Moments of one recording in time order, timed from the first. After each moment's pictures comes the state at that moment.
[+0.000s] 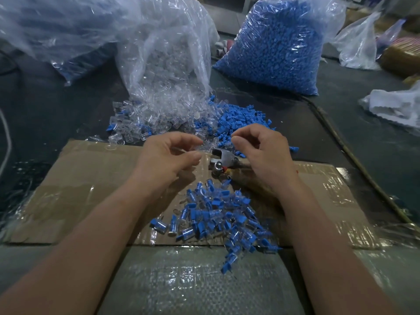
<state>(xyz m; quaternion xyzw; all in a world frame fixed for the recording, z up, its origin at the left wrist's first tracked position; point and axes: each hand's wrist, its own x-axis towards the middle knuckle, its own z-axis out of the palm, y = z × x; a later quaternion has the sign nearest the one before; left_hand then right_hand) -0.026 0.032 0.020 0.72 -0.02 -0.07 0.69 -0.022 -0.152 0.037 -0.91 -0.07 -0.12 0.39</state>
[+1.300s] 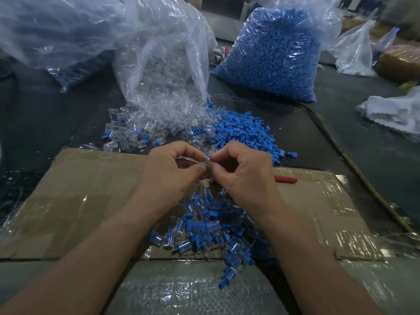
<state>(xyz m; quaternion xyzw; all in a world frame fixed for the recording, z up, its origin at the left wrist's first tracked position) -0.034 0.016 0.026 0.74 -0.05 0.00 0.67 -0.042 -0.122 0.033 -0.88 -0.14 -0.17 0.43</state>
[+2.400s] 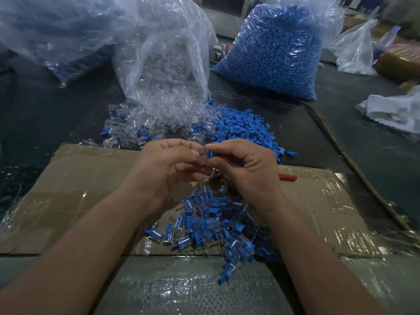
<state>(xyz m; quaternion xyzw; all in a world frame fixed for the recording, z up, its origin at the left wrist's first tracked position) -0.029 0.025 0.034 0.57 -0.03 -0.15 0.81 -0.040 -0.131 0.031 -0.82 -0.19 -0.15 0.52</state>
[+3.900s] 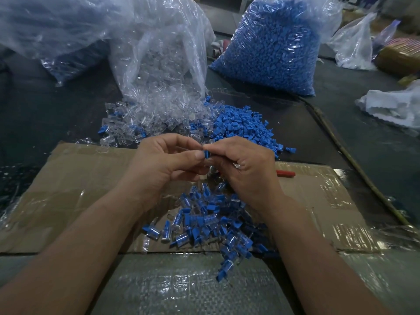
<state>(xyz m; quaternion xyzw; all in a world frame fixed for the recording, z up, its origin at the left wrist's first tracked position) -0.028 0.026 0.029 0.59 -0.05 -0.13 0.79 -0.038 -0.132 0.029 -0.86 -0.28 -0.27 0.34</state>
